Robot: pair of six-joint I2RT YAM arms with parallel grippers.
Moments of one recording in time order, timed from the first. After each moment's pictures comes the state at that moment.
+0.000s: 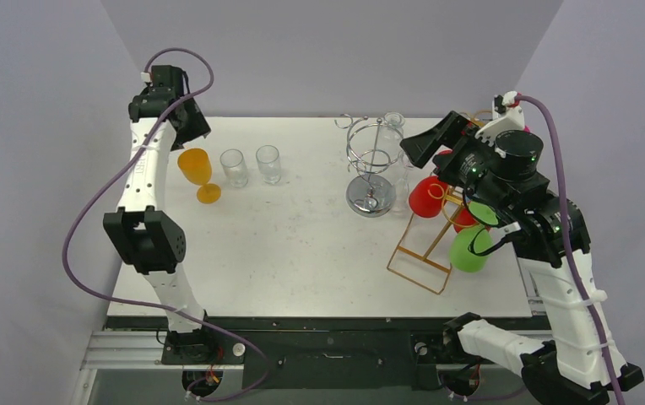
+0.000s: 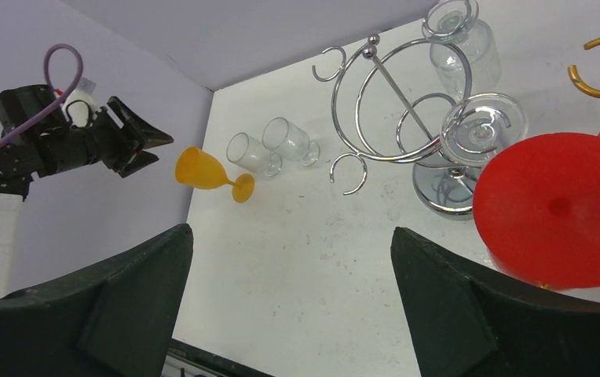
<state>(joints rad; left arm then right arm) 0.03 1.93 2.09 -1.08 -0.22 -0.46 0.43 1.07 1.64 -0.84 0.03 0.69</state>
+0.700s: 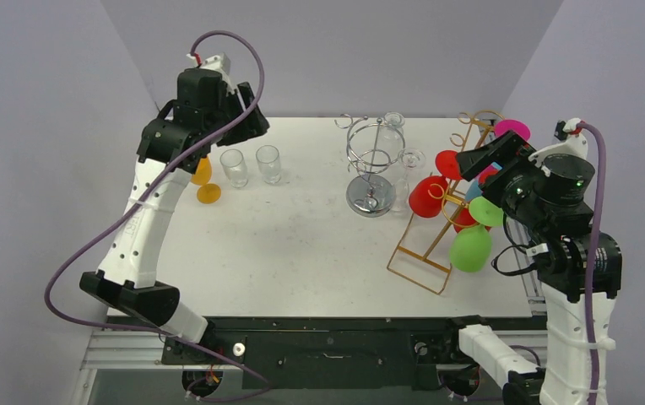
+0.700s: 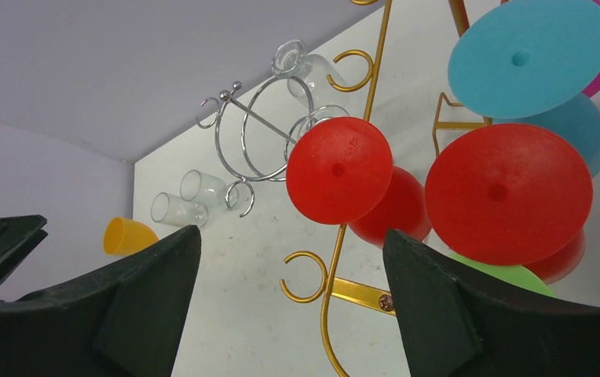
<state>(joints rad) -0.33 1.55 2.00 -0.98 -0.08 -0.51 0.13 0.94 1.64 -1.03 0.05 0.66</state>
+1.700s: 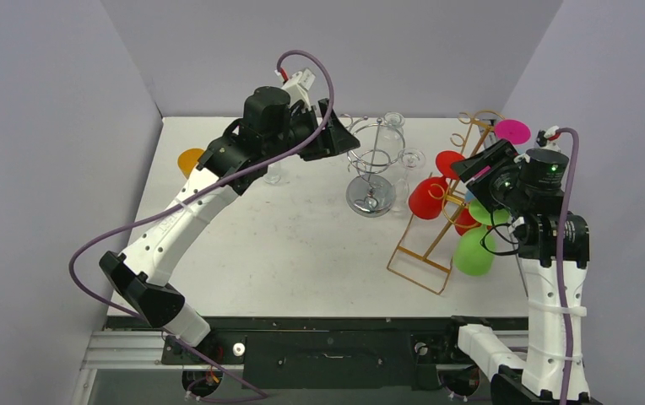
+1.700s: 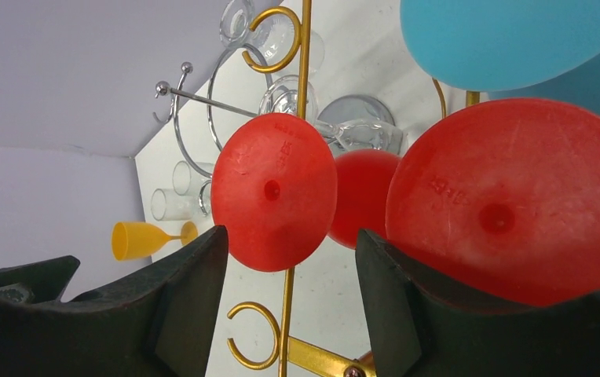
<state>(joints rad) -0.69 1.57 1.84 -0.58 0.21 -0.74 -0.05 0.96 1.42 -0.95 -0.15 0.76</state>
